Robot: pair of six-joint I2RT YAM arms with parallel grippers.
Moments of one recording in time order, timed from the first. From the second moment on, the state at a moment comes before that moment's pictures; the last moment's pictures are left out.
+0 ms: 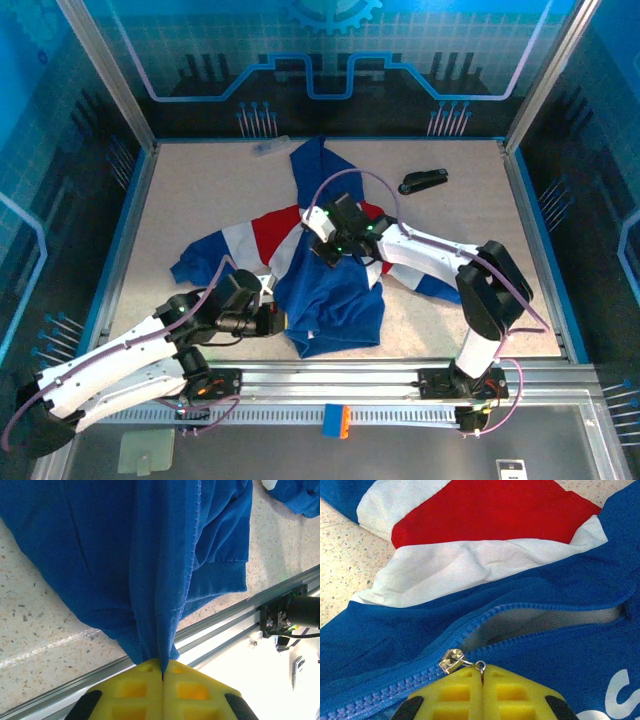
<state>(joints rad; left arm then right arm) -0.86 0.75 0.59 -0.73 0.22 -0.93 0.74 1.73 1.22 -0.39 -0.12 -0.15</state>
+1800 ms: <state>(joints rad) -0.83 0.78 0.63 -0.78 0.24 -0.93 0.58 1.93 1.44 -0.43 -0.14 -0.20</state>
